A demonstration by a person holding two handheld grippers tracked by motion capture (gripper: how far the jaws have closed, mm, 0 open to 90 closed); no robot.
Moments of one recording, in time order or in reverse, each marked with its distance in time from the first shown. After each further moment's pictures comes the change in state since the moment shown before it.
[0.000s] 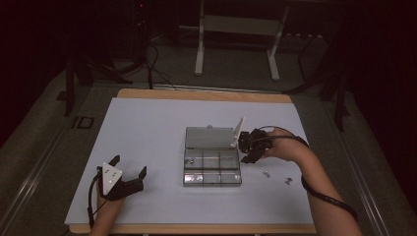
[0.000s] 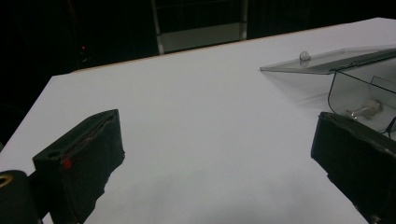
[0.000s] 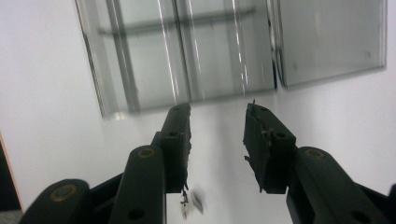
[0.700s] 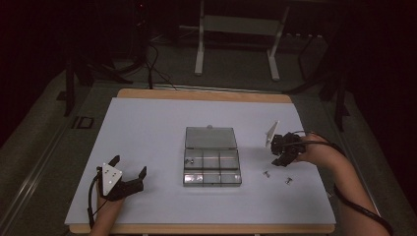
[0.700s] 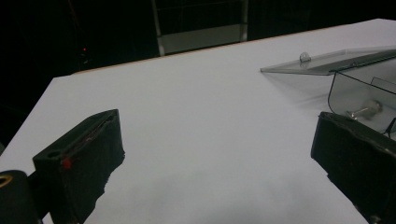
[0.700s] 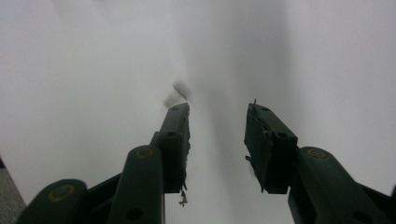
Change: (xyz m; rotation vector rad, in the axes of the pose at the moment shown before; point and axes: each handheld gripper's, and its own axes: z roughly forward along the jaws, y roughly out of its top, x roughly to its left) left arm 0.000 0.000 -0.001 -0.003 0.002 0.004; right arm -0.005 -0.090 -0.008 0.072 -0.050 0.107
